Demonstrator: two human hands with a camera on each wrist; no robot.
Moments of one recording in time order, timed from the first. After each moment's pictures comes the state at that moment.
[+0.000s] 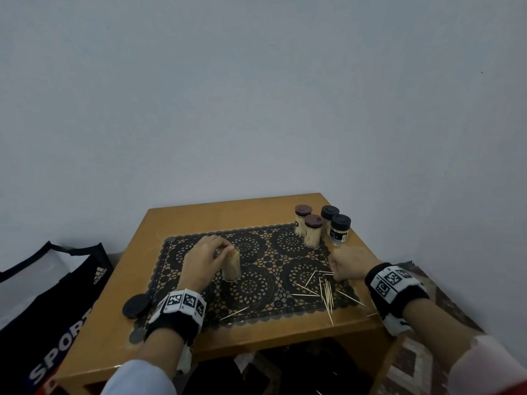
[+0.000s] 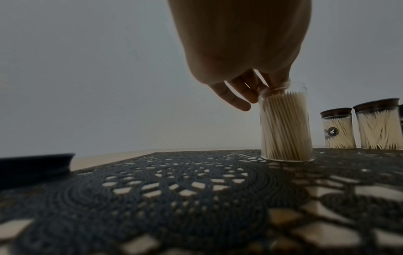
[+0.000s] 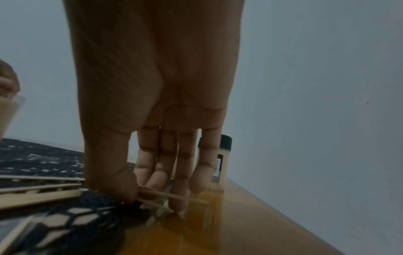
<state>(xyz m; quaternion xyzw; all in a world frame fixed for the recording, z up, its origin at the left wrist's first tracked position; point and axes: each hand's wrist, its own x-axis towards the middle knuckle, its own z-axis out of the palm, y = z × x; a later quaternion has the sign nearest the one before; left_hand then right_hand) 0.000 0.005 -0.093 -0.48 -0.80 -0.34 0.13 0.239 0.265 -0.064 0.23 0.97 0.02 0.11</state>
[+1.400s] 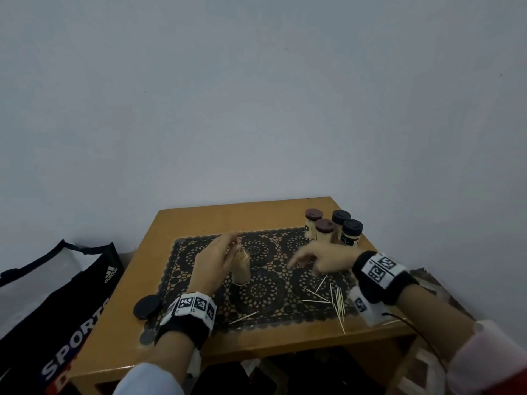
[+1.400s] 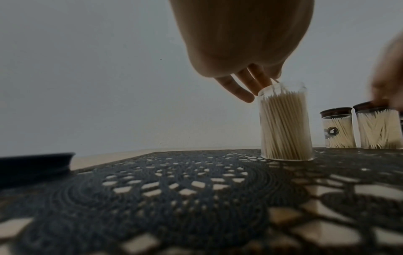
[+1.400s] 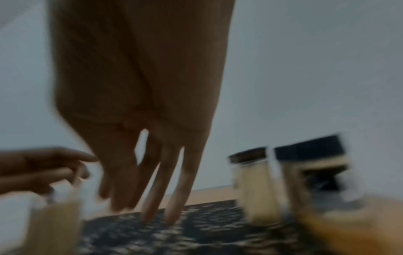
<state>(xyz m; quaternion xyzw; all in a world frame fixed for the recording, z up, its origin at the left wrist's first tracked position) 0.001 0.006 -0.093 -0.48 -0.78 -0.35 0.16 0.192 0.216 -0.019 0.07 0.95 -0.28 0.13</state>
